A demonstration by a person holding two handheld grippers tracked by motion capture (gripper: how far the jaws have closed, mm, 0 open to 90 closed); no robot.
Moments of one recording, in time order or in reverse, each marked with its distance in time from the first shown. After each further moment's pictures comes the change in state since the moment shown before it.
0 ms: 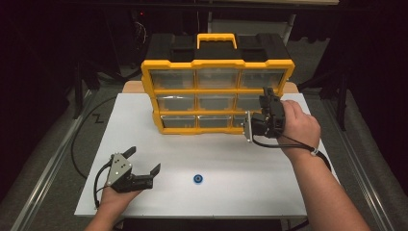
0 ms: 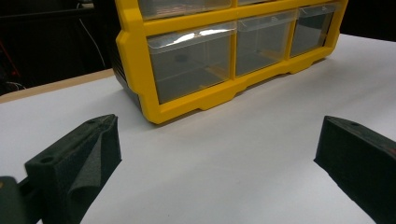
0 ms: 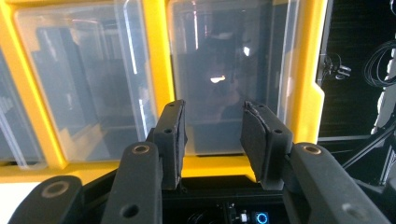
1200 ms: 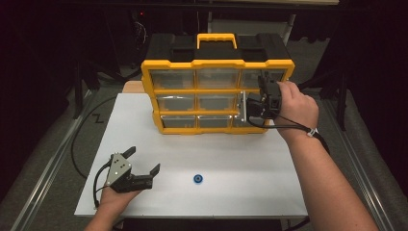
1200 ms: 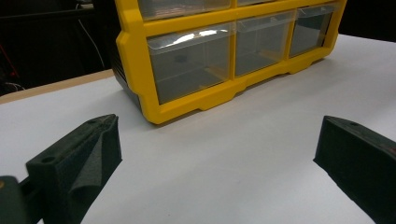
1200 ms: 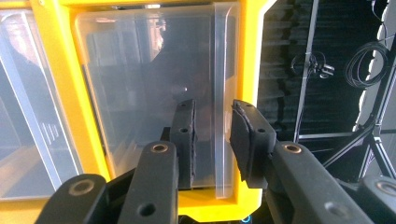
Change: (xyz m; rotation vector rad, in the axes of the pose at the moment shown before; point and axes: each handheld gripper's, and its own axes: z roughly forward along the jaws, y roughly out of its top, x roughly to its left) left arm 0.001 0.000 -0.001 -0.003 -0.005 0.001; right arm -0.033 0.017 0.026 0.025 -0.044 -0.019
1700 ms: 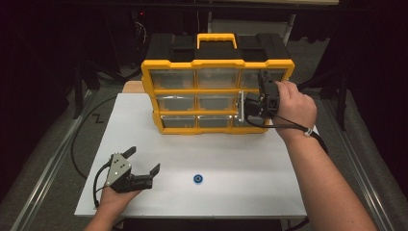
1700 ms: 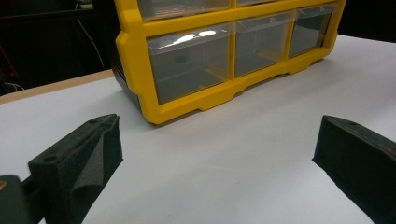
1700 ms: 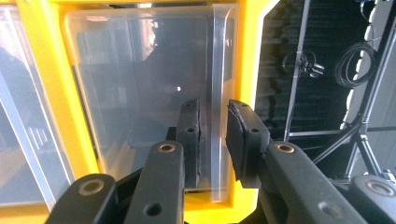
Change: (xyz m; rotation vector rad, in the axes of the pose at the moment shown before) left arm 0.000 0.000 0.000 -0.002 -0.001 -0.001; right arm 0.004 0.003 0.003 0.012 -0.041 -0.008
